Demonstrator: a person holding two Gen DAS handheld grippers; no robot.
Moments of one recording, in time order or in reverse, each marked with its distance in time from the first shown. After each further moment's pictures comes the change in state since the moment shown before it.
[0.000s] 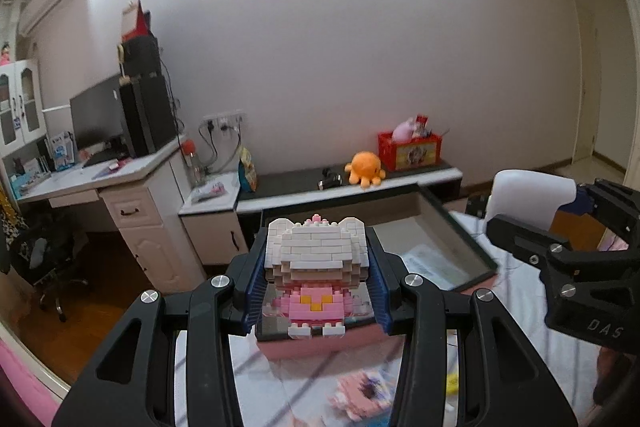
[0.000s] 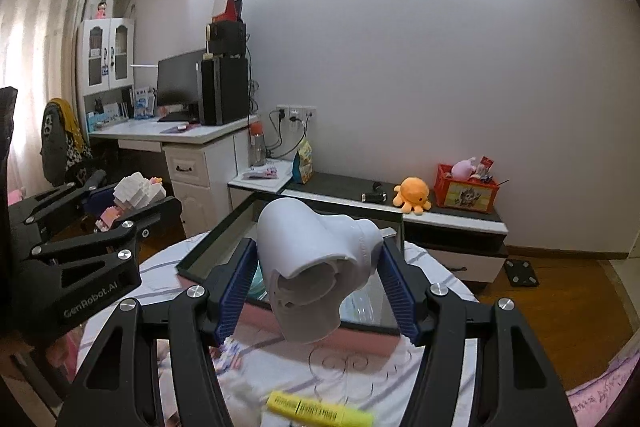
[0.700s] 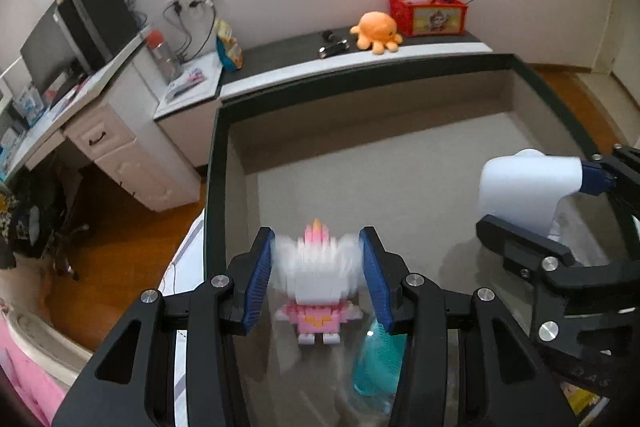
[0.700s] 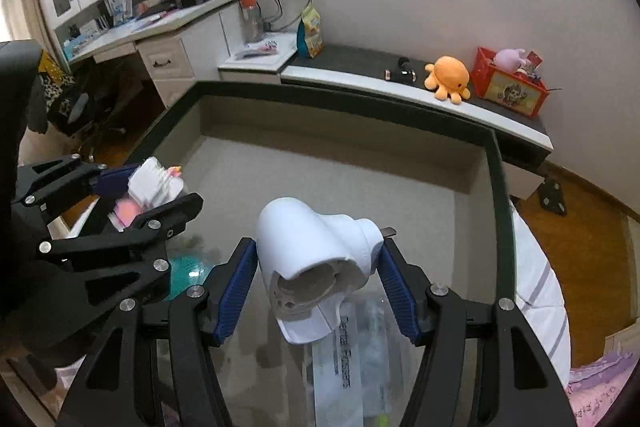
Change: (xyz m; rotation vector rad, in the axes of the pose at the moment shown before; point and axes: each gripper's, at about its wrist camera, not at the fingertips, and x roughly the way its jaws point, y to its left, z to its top) left arm 0.216 0.015 -0.021 0.054 0.512 0.009; right arm 0.196 -0.022 -0.009 0.017 0.490 0.052
